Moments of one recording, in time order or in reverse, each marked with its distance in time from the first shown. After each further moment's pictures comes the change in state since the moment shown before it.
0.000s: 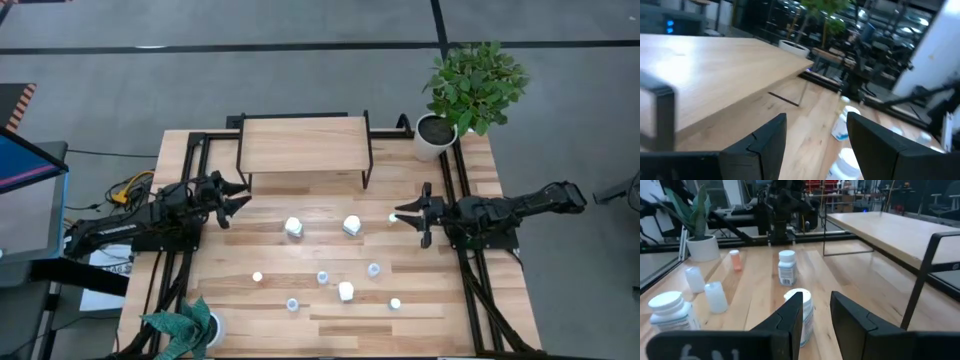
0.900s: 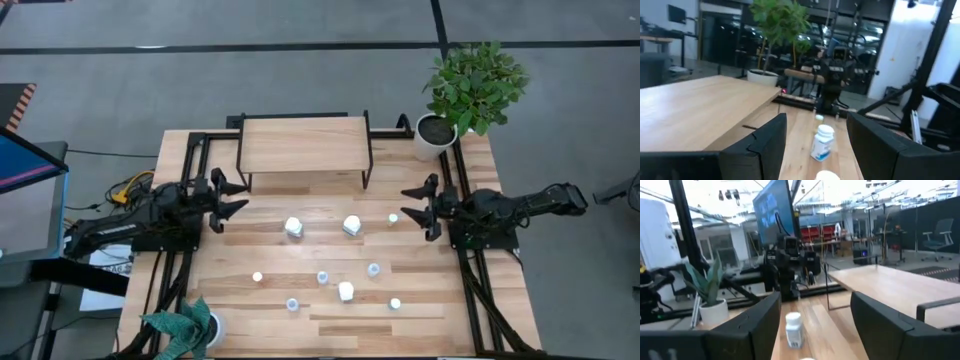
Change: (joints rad) left arm 0.000 0.001 0.022 0.150 0.139 0.101; right arm -0.022 0.000 0.037 0.262 -0.012 0.008
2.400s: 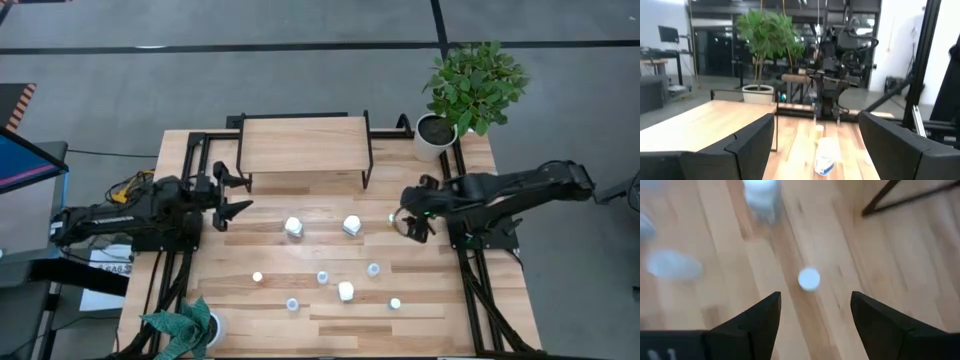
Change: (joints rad) left arm -0.067 0.275 0.145 0.111 -0.040 0.135; right arm -0.035 0.805 0.802 -1.355 -0.065 0.297
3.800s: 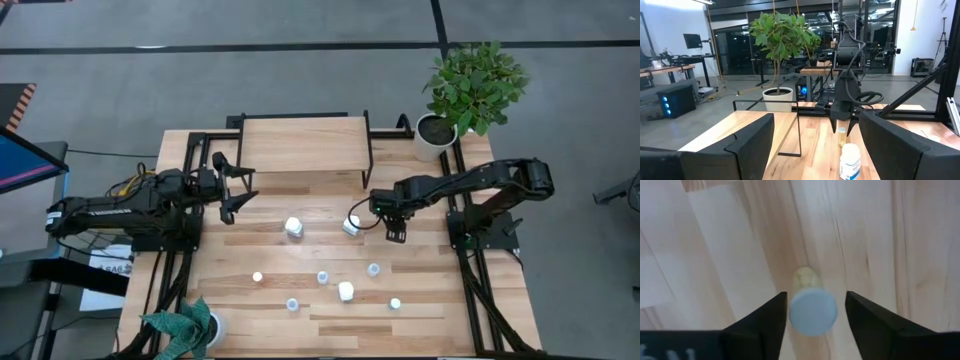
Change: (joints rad) left arm -0.043 0.142 0.166 -0.059 -0.130 0.122; right arm -0.190 0.462 0.000 0.139 -0.165 -0.221
